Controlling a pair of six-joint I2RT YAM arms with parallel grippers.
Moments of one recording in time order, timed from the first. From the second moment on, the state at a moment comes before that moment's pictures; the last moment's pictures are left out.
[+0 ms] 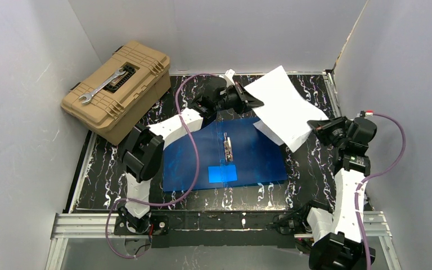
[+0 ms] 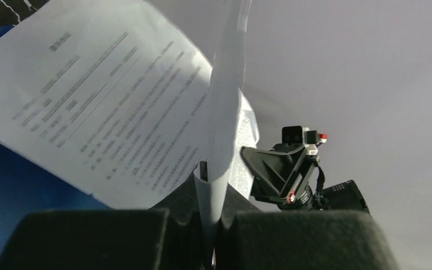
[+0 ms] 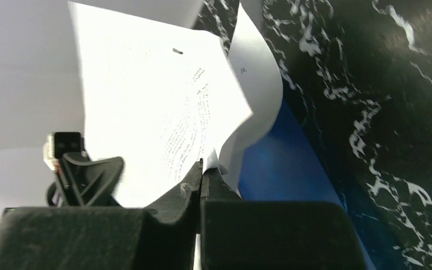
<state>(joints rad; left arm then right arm) -0.69 1.95 1.52 0.23 0.44 -1.25 -0.33 0.82 0.77 -0.33 -0.46 0.96</state>
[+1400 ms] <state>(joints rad) -0.63 1.54 1.48 -0.24 0.71 -0.75 -0.29 0.80 0.81 -0.36 -0.63 0.66</state>
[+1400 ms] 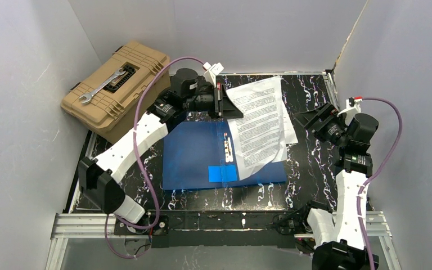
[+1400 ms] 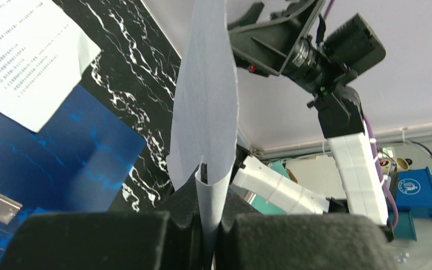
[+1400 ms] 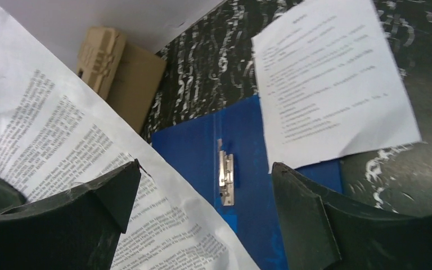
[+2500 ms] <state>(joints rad) -0.62 1.14 1.29 -0.34 0.92 -0.72 0.22 0.76 0.90 0.01 -1.18 0.69</state>
